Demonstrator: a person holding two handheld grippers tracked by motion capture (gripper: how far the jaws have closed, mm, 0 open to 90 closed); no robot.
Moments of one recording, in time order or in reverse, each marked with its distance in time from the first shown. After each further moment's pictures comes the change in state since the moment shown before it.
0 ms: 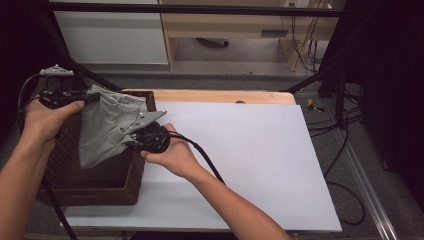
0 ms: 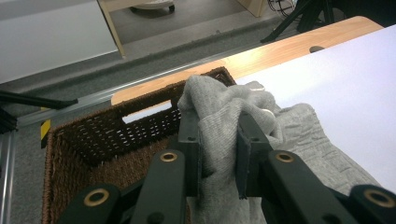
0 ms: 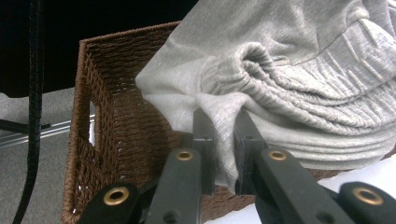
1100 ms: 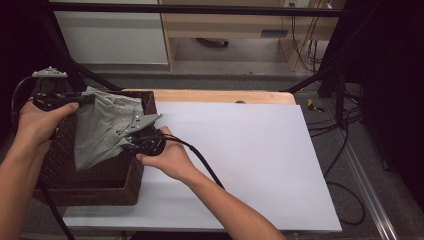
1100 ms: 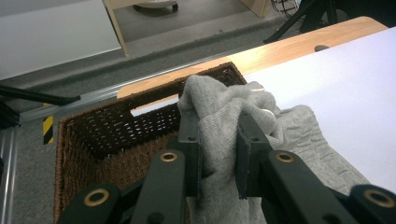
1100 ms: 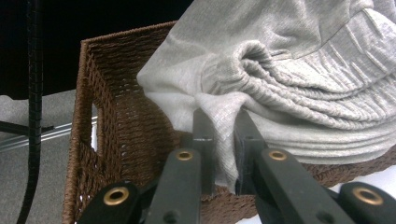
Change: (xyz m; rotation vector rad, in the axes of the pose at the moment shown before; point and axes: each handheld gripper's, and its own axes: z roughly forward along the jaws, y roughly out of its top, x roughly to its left) left arm 0.009 -0.008 -0.006 -0.001 0.005 -0.017; right arm 0.006 -0.003 0.013 -0.002 0.009 0.011
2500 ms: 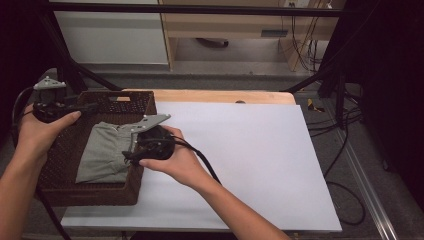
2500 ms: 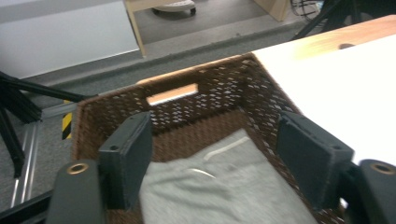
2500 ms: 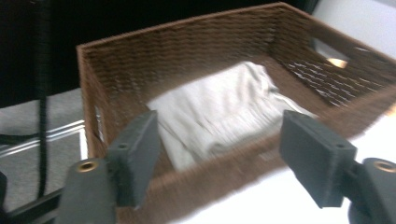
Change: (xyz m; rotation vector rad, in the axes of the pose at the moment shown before) left arm -0.008 -0.029 -0.004 -0.042 0.068 -0.015; right arm 0.013 0.004 -0.044 0.017 -0.102 0.039
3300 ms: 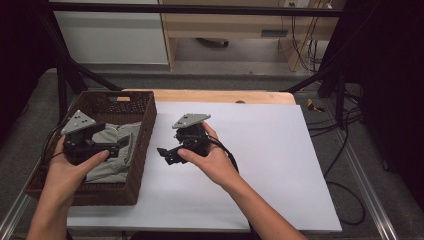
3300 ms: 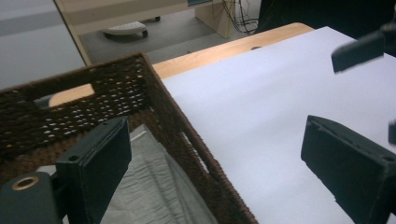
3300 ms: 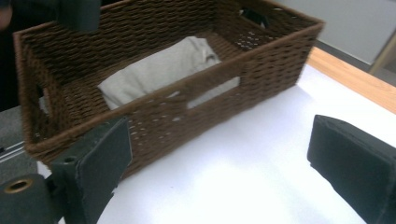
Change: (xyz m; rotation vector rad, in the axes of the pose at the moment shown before) left arm -0.104 -0.043 -0.010 -0.072 -0.156 0.073; right arm -0.048 -0.043 -0.043 0.002 -0.117 0.104
